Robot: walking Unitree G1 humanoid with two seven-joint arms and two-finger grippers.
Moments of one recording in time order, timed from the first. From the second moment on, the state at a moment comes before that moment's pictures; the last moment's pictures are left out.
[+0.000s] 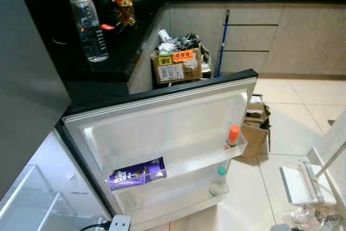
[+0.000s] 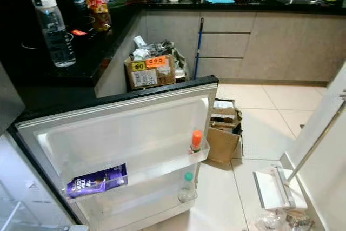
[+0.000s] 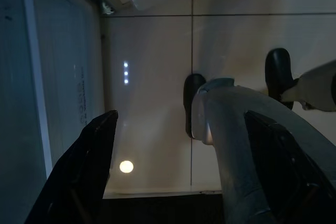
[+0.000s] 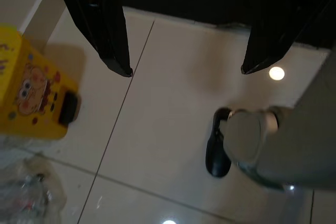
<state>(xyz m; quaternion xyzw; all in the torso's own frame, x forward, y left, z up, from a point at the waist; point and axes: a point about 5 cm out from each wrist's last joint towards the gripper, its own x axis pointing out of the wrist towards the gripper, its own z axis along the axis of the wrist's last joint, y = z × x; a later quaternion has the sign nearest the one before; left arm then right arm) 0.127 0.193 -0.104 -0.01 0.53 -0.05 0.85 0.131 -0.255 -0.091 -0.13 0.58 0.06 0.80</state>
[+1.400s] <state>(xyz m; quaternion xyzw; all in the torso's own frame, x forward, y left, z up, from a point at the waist) 0.123 0.192 -0.106 -0.01 0.53 -0.05 0.84 0.137 -0.244 -0.091 -0.11 0.57 0.09 0.81</state>
